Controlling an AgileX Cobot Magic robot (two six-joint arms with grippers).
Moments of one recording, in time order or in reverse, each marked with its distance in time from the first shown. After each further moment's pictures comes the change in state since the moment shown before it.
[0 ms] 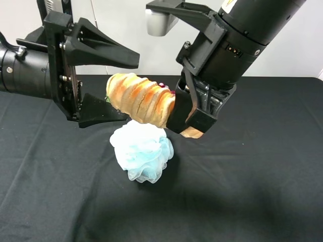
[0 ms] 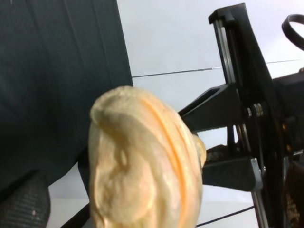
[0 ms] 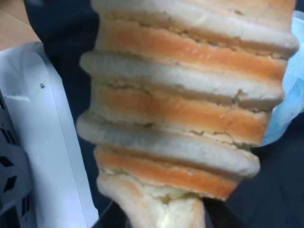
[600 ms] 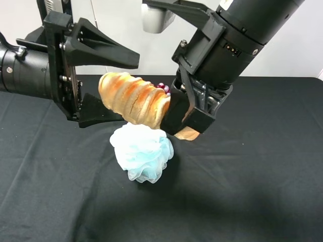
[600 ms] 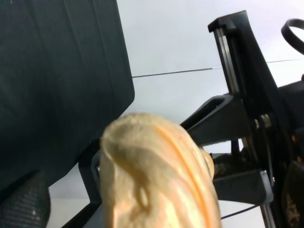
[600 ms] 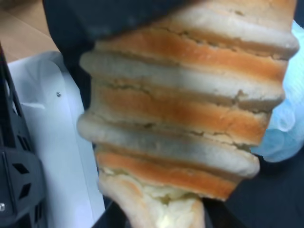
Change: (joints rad) left arm 0.000 0.000 0.000 0.000 0.000 0.003; right arm 0.000 0.000 0.000 0.056 -0.010 -0.035
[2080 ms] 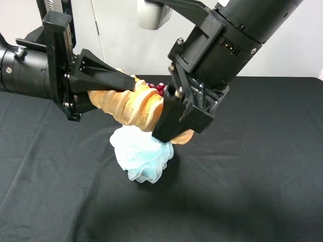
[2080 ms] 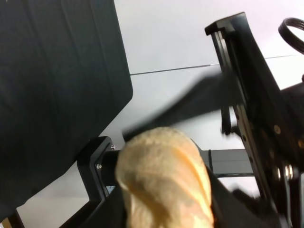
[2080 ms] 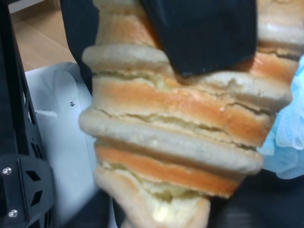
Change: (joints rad) left arm 0.000 0.000 0.000 -0.002 0.010 0.009; right arm 0.000 0.000 0.000 0.044 0.004 -0.023
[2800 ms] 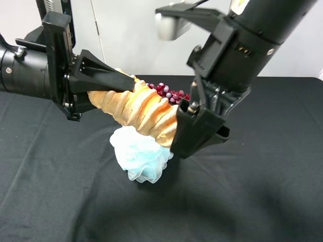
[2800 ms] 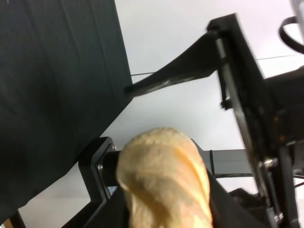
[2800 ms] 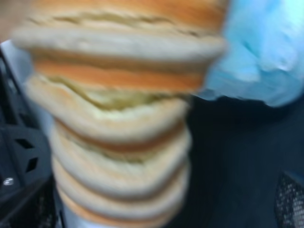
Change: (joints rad) left arm 0.000 0.000 0.000 0.001 0.000 0.006; right arm 0.000 -0.036 0.000 -0.153 0.092 0.204
